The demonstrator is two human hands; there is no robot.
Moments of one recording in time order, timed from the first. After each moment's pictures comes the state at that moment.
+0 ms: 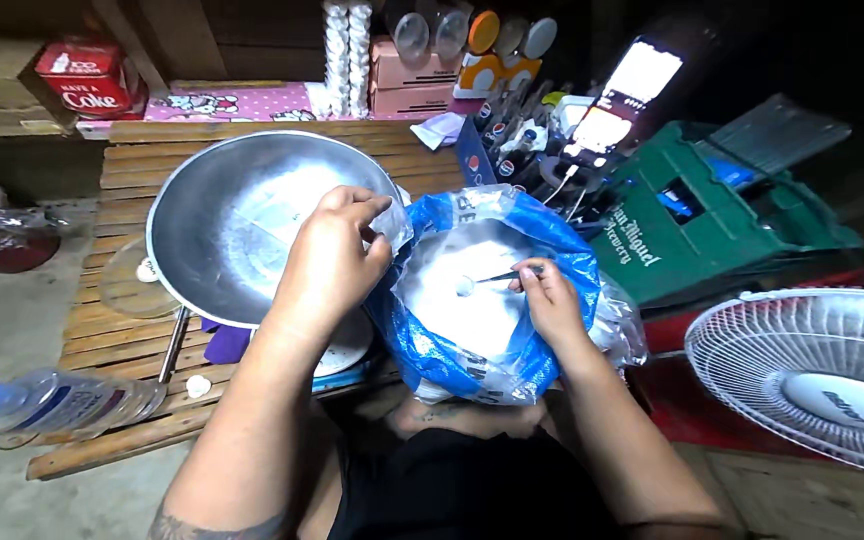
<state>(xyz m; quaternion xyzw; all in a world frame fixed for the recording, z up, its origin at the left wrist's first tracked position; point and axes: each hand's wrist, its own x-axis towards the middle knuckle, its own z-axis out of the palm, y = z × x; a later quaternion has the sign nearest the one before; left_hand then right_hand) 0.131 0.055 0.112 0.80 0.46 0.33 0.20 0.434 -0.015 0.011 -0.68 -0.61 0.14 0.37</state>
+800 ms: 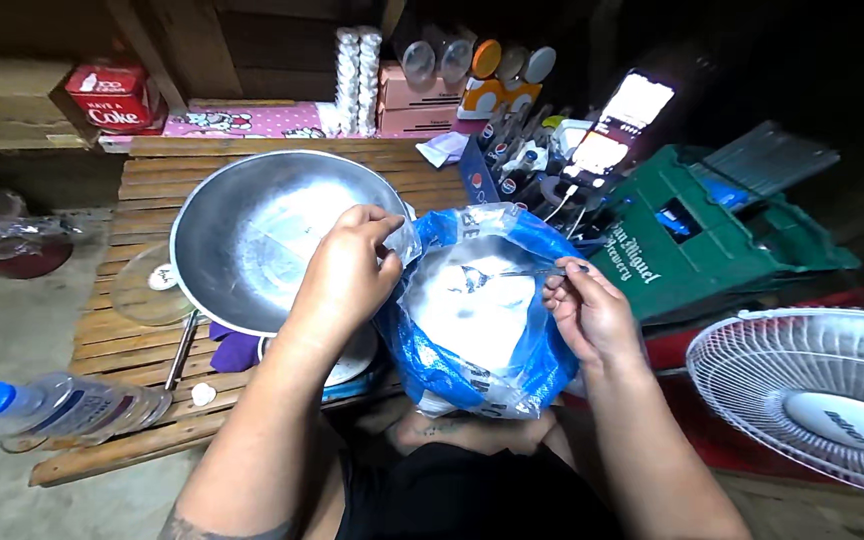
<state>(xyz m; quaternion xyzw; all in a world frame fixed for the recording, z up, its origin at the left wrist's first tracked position) 0.132 0.056 0.110 0.80 0.46 0.33 0.21 0.430 -0.020 0.057 -0.52 -0.34 0.43 0.66</state>
